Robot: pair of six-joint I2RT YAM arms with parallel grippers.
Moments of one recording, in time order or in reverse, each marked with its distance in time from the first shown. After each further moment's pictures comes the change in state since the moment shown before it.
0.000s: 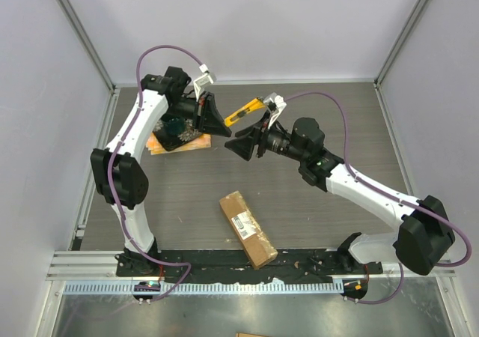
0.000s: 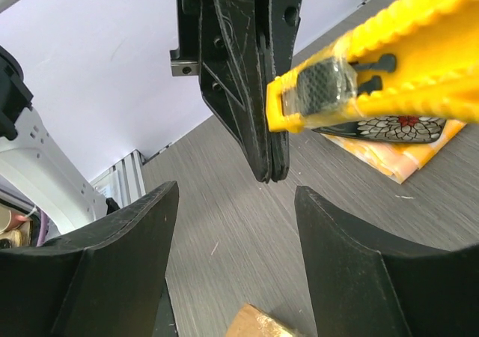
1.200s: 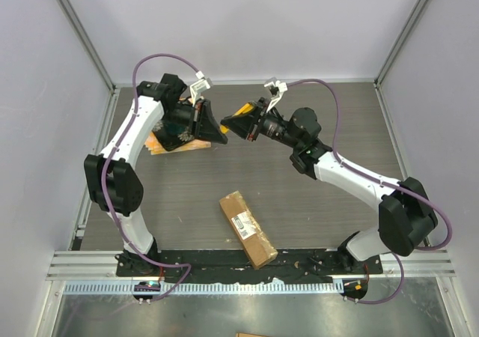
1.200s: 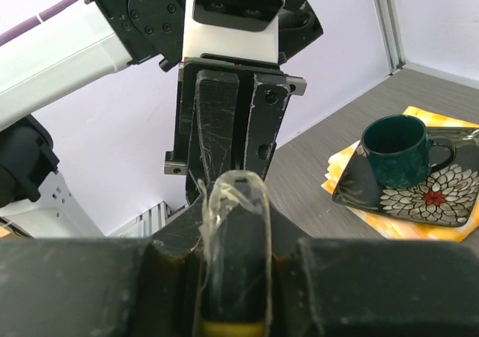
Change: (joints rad) left arm 0.010 -0.084 -0.130 0.012 0.006 -0.079; right arm -0.043 0.158 0.080 0.292 -0.052 0.139
